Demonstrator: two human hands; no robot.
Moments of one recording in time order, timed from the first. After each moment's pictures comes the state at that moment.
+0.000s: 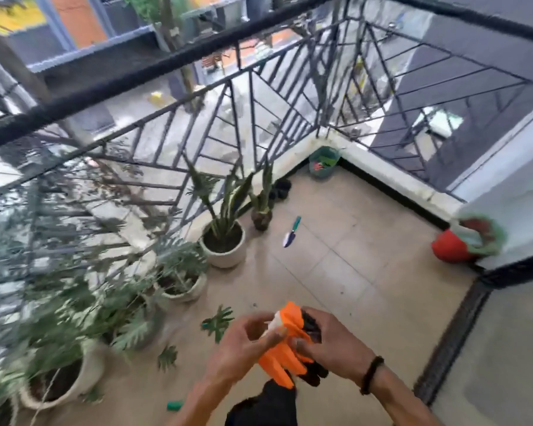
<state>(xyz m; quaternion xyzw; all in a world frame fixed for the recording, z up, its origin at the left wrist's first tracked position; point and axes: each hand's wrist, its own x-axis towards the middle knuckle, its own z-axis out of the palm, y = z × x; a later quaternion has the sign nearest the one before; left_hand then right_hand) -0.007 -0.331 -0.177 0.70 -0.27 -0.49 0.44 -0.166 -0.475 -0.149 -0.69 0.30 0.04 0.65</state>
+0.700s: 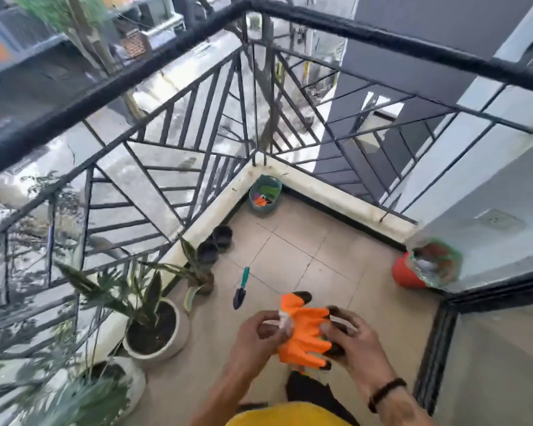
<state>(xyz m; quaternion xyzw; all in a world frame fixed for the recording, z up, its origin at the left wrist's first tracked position) 0.020 -0.792 -0.198 0.67 -0.20 -0.57 0.43 -0.173 -0.879 -0.172 -0.31 0.55 -0.23 0.74</state>
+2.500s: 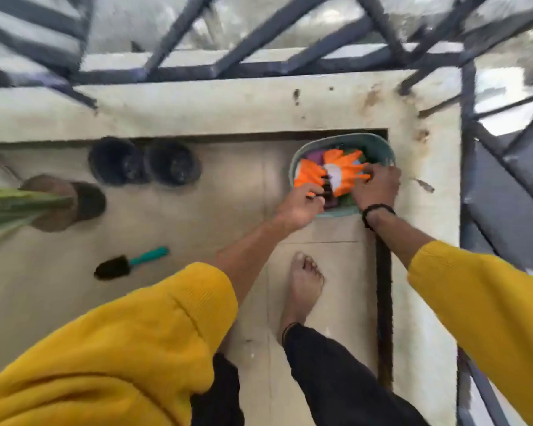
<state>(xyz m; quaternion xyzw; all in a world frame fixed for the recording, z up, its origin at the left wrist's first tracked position) 0.328 -1.495 -0.884 0.71 0.13 -0.46 0.52 0.313 -1.675 -0.921 -0.89 0.37 0.14 0.23</state>
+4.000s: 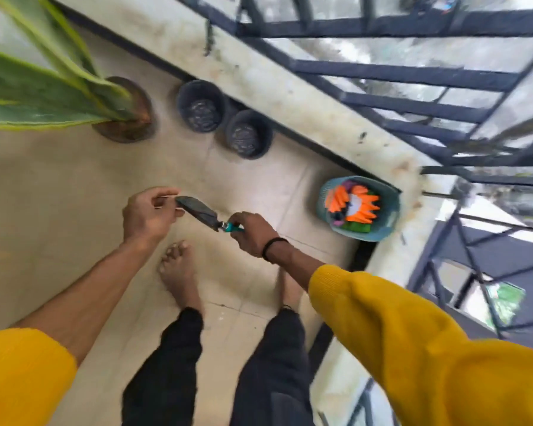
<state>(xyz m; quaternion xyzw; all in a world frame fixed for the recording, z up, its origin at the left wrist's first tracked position) 0.234 -1.110 -0.819 0.69 0.45 -0.19 0.53 0.271 -1.336 -0.850 -0.84 -0.12 0.49 0.21</state>
